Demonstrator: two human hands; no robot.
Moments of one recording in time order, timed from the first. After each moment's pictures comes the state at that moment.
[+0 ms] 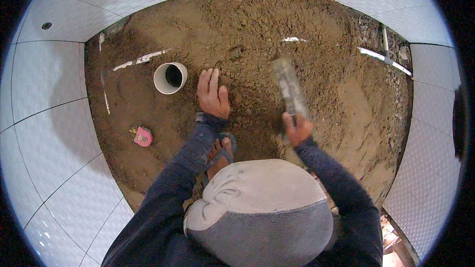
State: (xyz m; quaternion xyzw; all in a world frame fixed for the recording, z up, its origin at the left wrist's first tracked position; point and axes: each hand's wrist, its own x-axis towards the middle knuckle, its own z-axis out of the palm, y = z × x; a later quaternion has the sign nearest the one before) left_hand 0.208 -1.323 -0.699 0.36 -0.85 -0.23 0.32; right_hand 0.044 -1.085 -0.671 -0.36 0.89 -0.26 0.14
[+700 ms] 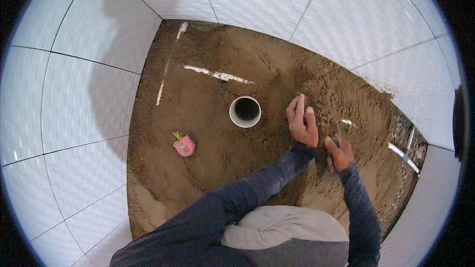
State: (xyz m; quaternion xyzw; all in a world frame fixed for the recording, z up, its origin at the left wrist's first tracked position) left_hand 0.100 -1.357 -0.641 0.55 -0.52 -0.38 0.54; right_hand -0.002 -1.270 -0.564 -0.36 0.80 -0.21 0.44
